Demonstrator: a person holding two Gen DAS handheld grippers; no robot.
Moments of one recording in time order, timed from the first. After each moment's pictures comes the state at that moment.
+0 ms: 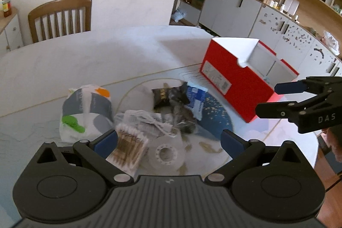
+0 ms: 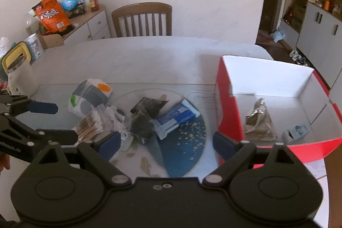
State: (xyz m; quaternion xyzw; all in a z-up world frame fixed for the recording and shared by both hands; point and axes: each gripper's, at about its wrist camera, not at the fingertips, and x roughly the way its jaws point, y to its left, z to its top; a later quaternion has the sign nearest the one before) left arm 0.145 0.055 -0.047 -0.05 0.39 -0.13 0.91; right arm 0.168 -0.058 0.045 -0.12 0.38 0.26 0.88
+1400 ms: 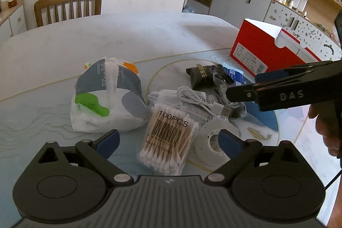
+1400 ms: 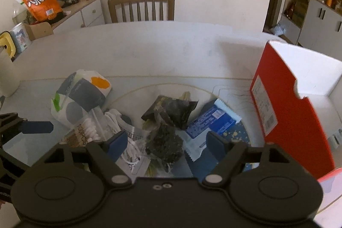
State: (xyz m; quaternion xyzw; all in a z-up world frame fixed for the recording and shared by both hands) left arm 0.166 0.096 -0.119 -0.05 0.39 -0.12 0.91; right arm 0.209 0.023 -0.031 -0.13 0.39 0.24 0.88
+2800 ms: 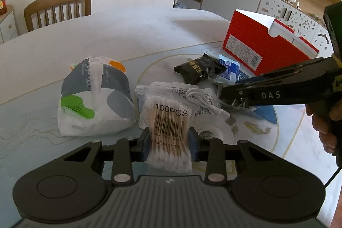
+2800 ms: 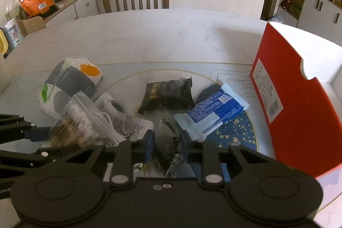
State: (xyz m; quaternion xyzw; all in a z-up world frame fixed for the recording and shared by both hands) left arm 0.169 0.084 -0.125 -0.03 0.39 -0.14 0.91; right arm 0.213 0.017 -0.045 -0.13 0.41 0.23 0.87
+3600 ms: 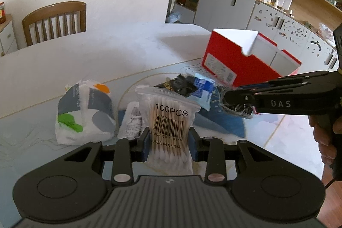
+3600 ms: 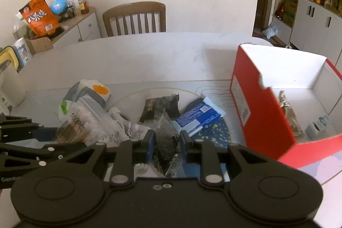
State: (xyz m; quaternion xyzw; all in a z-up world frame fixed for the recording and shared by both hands) left arm 0.146 0.059 -0.072 -0.03 0.37 -0.15 0.92; right arm 0.174 -0.023 0.009 -0.10 0.37 0.24 0.89
